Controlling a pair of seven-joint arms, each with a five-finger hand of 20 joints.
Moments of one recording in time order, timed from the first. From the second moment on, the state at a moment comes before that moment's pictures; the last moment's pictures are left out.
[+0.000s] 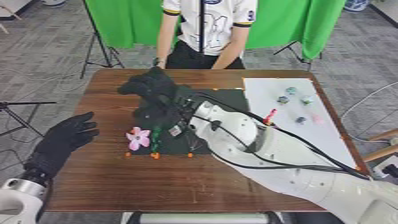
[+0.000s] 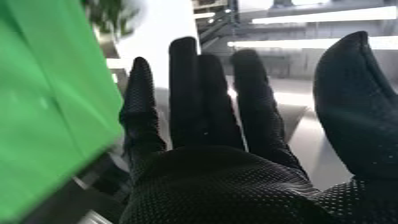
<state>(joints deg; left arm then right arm) 136.2 -48.3 -109.6 -121.4 45.4 4.8 4.1 -52.1 -64.0 29.2 -96.7 -119.9 7.7 -5.5</state>
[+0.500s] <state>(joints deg) 131.6 -50.8 -106.4 -122.0 45.4 4.8 7.5 -85.8 -53.4 68.1 -104.7 -78.2 -1.9 -5.9</state>
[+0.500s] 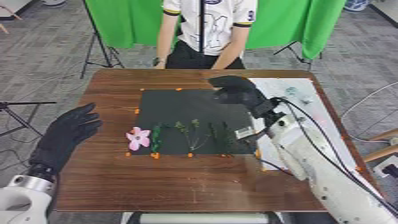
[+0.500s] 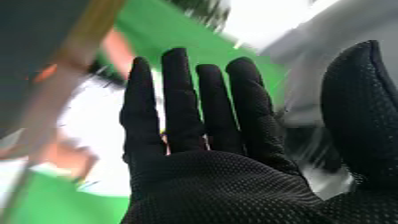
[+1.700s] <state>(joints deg) 123.9 -57.7 -98.6 -118.4 48.4 3.4 7.7 -127.6 -60.9 102.9 -118.5 -49.3 2.8 -6.0</state>
